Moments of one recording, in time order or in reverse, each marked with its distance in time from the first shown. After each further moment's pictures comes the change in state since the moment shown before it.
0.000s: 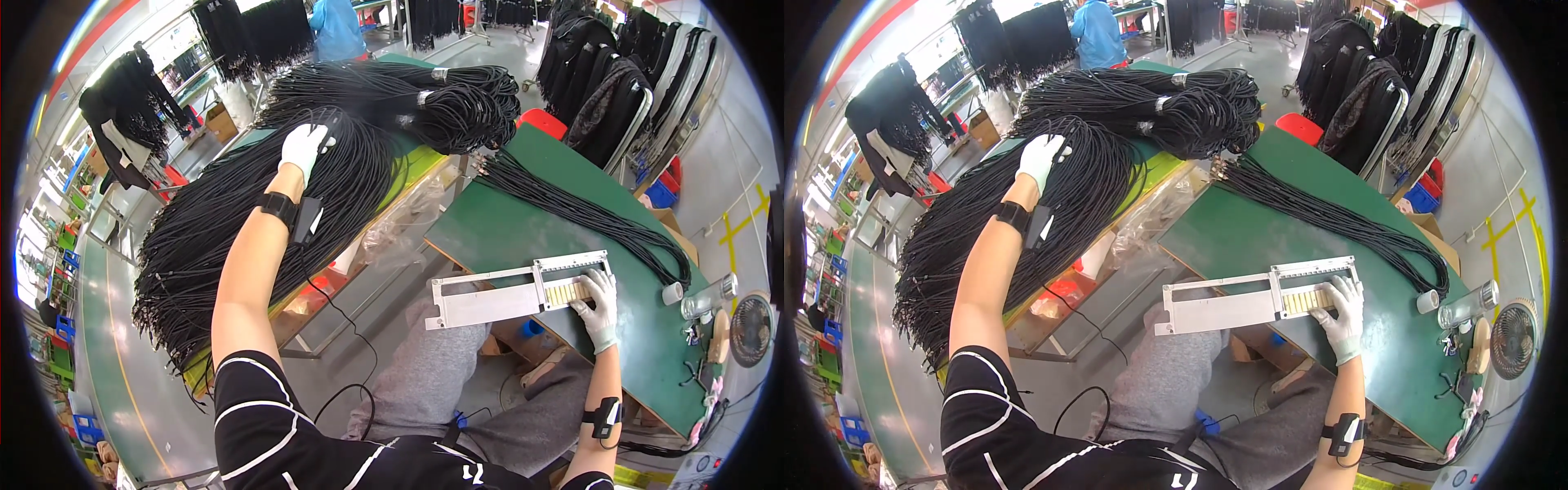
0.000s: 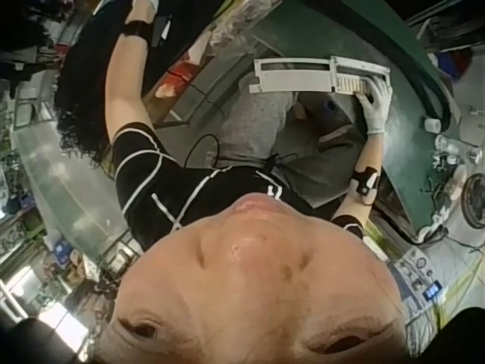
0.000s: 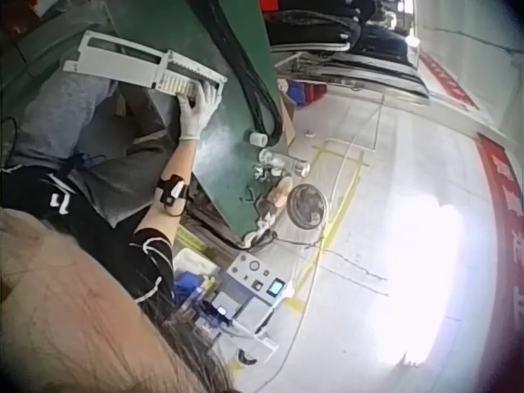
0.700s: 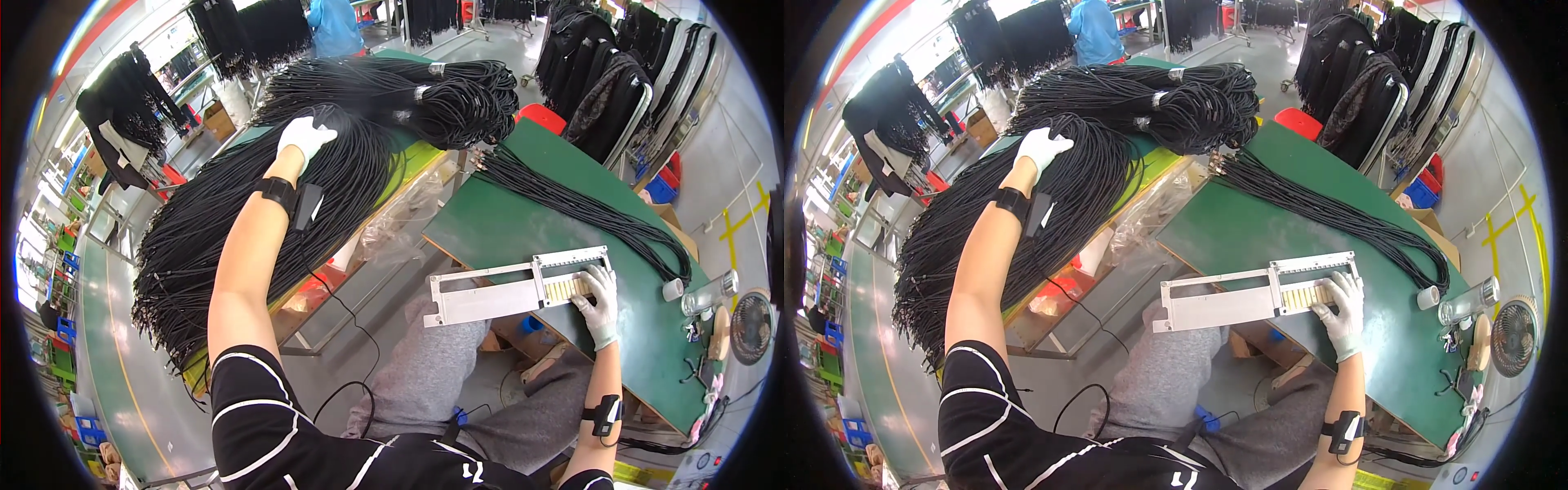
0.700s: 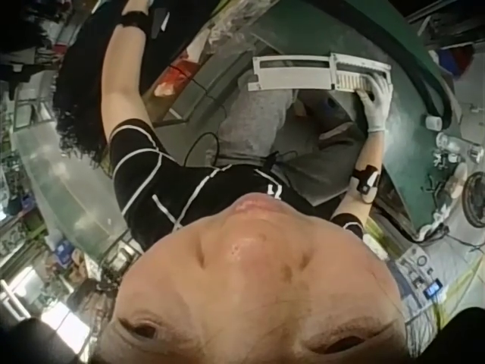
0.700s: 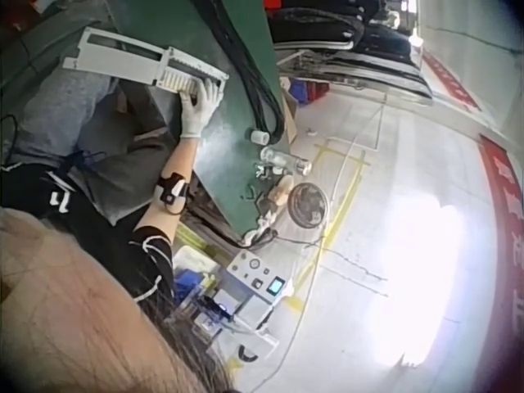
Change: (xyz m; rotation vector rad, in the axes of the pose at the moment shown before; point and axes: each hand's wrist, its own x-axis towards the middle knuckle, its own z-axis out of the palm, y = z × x) left_hand 0.018 0.019 -0.003 0.752 -0.123 0.098; right_hand -0.003 0.001 0.002 0.018 0.046 -0.009
